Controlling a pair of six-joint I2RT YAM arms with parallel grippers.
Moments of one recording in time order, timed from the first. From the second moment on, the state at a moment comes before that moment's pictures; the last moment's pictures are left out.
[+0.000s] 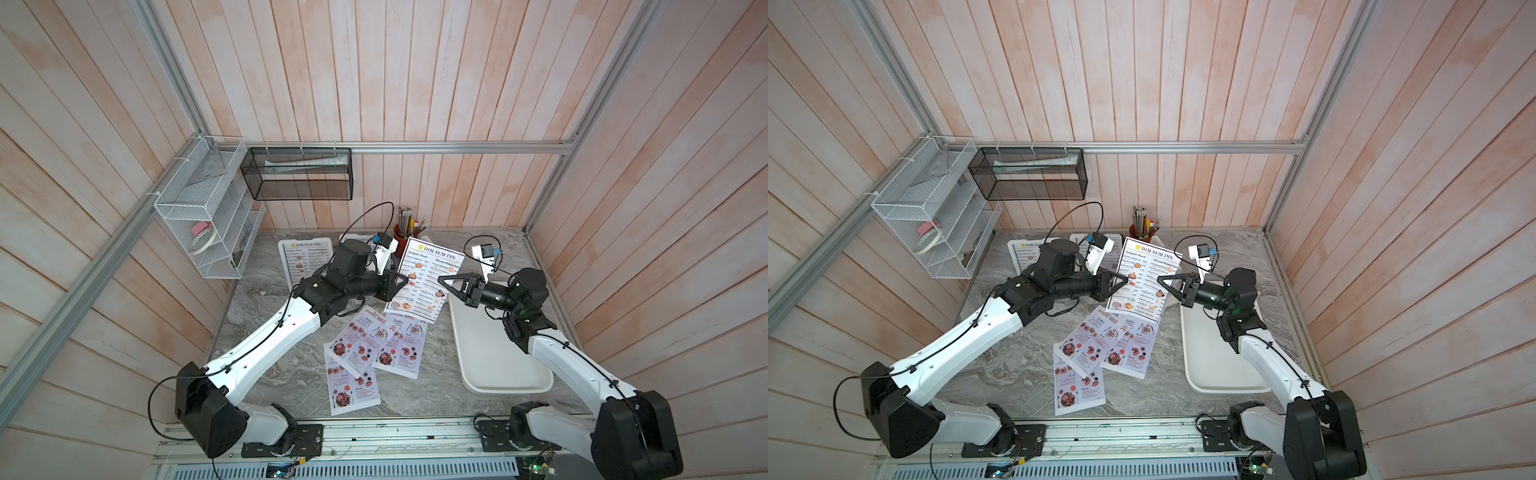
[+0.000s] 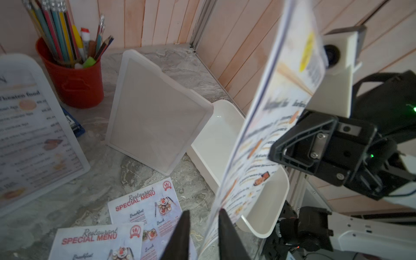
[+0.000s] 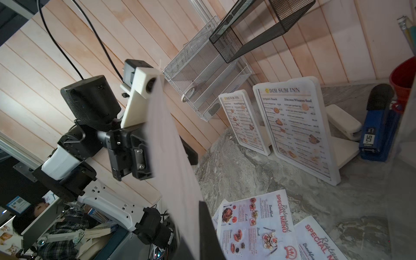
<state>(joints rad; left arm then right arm) -0.66 1.42 1.31 -0.43 0.30 -0.36 0.24 1.15 0.68 0.53 -0.98 0.79</state>
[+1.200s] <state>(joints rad) -0.74 1.45 1.10 -0.37 -0.10 -0.54 0.09 1.29 1.33 -0.33 -0.48 0.27</state>
